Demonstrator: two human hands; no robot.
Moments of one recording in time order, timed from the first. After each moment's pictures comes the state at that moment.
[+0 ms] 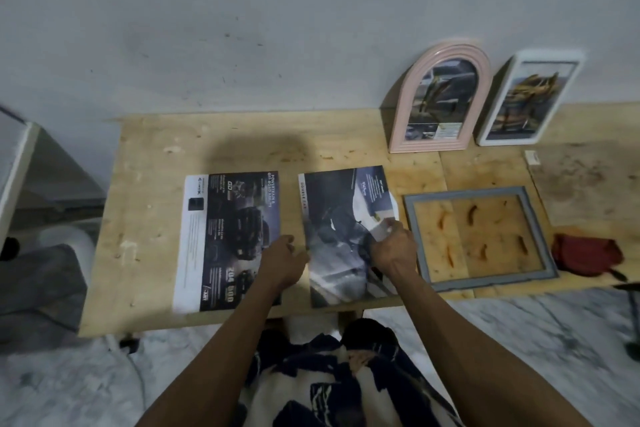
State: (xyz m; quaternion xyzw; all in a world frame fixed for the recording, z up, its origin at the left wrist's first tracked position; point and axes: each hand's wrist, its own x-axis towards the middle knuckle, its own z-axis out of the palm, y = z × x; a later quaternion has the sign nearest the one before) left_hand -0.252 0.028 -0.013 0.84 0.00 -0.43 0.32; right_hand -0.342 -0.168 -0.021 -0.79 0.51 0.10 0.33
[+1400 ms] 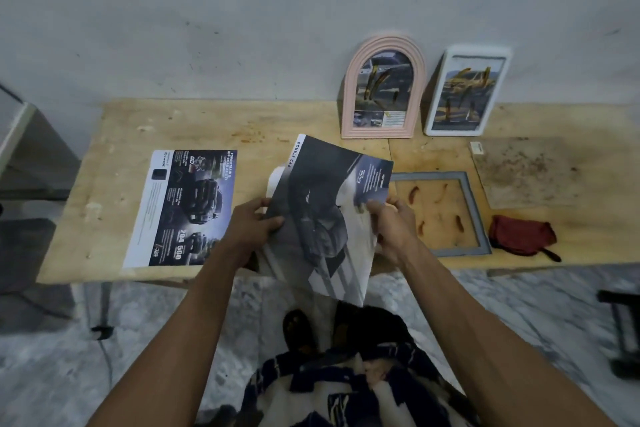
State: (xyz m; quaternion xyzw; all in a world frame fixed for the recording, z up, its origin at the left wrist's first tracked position) left_hand -0.332 -0.026 0.028 0.79 0.03 -0.32 0.52; right_hand -0.440 -0.256 0.038 -0.53 0.50 -0.05 0.68
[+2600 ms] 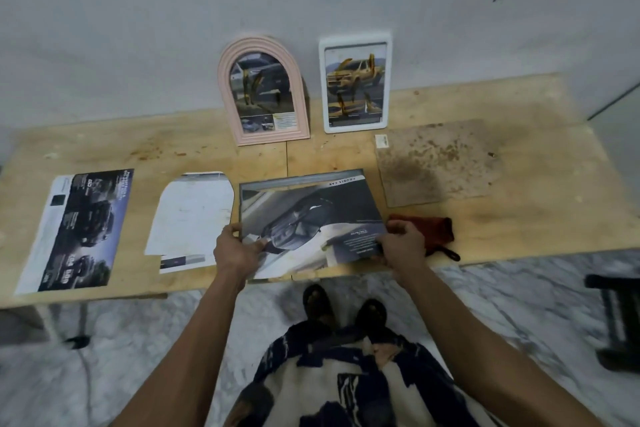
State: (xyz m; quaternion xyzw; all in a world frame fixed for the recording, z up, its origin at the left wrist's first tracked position) left_hand -0.463 -0.266 0.008 0.88 0.16 -0.21 0.39; right_hand -0.589 -0.522 -0.011 -0.56 0.57 0.02 0.60
